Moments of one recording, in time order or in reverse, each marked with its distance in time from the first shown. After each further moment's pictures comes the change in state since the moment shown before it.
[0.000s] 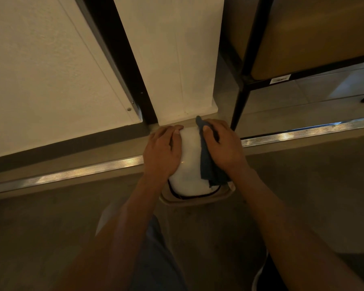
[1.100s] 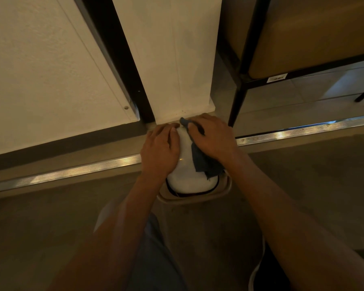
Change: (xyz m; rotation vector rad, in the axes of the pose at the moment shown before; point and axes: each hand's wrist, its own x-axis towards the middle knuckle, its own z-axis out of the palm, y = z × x) left_hand 0.002 -0.002 0.003 -0.013 0.016 0.045; right_hand 0.022 -0.024 0.000 -0.264 -0.105 -0.156
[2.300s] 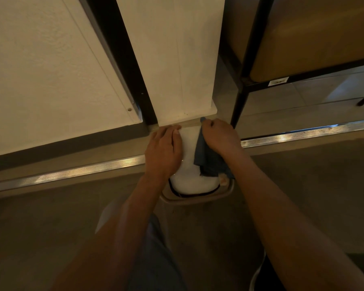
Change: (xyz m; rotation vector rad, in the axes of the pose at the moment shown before) left_hand -0.001 0.005 -0.002 0.019 -0.011 0.032; right_hand 0.010 -0.004 -0.006 0.126 -0.138 0.526
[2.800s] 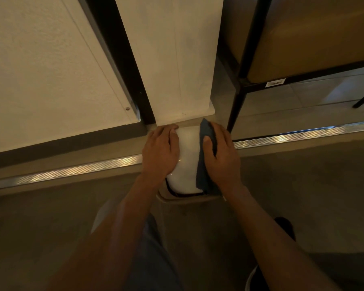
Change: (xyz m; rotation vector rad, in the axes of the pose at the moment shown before) left_hand -0.001 -0.003 0.001 -0.027 0.006 -0.007; right_hand -0.049 0.048 0.033 0.178 0.399 -0.419
